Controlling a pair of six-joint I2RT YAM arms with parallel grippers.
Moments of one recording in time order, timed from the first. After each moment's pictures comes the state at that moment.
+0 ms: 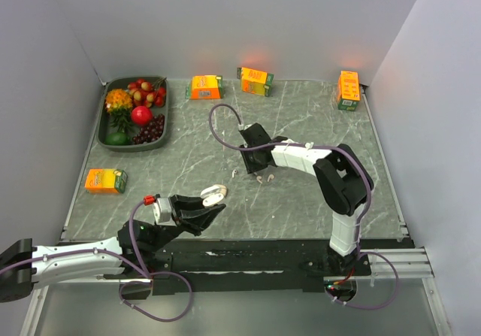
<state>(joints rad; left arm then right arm) -1.25 0.55 0.05 1.00 -0.17 -0.14 0.65 1.88 1.21 -0.34 0.06 0.25</state>
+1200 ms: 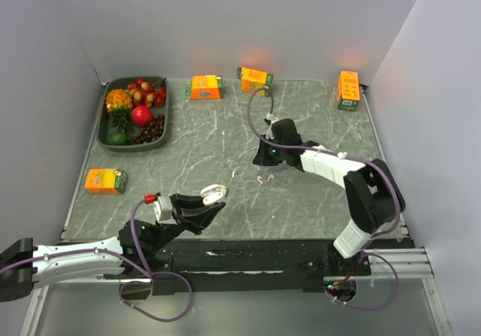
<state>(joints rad) -1.25 0.57 0.05 1.00 -0.20 -0.15 0.50 1.65 0.99 -0.14 -0.20 0.41</state>
